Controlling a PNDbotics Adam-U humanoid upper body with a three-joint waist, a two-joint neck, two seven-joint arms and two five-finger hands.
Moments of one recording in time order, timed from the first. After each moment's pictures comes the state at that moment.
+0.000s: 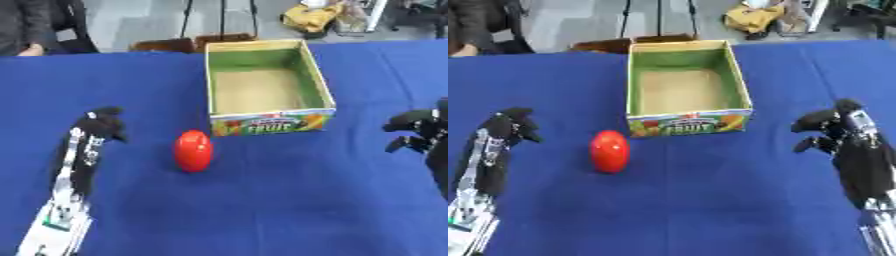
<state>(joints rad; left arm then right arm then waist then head) -0.22 0.24 -0.06 -1.71 -0.02 -0.14 0.15 -0.21 -0.33 0.04 -1.85 -0.22 0.01 0.05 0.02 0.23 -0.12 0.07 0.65</state>
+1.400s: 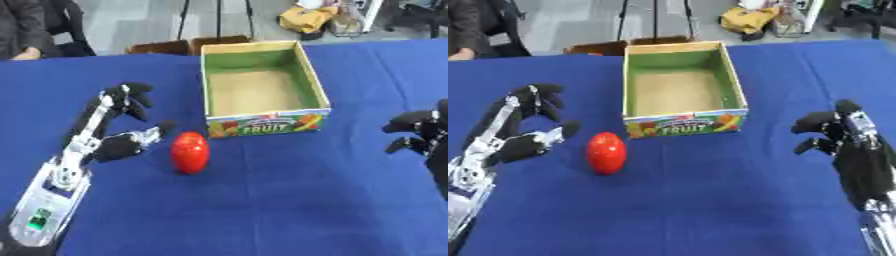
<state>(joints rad) -0.42 0.38 -0.18 -1.72 -0.30 0.12 -0.13 -0.21 -0.33 0.04 -1.85 -0.22 0.01 0.05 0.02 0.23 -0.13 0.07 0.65</state>
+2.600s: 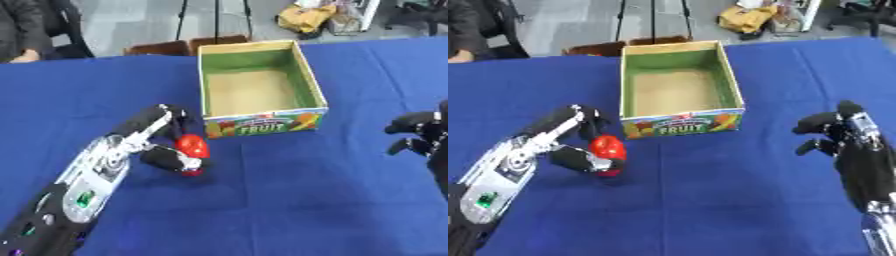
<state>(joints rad) -0.54 0.36 -0.29 -1.55 -0.68 0.18 -0.41 -0.21 -0.33 0.04 -1.85 -0.22 0.01 0.05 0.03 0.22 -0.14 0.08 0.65</state>
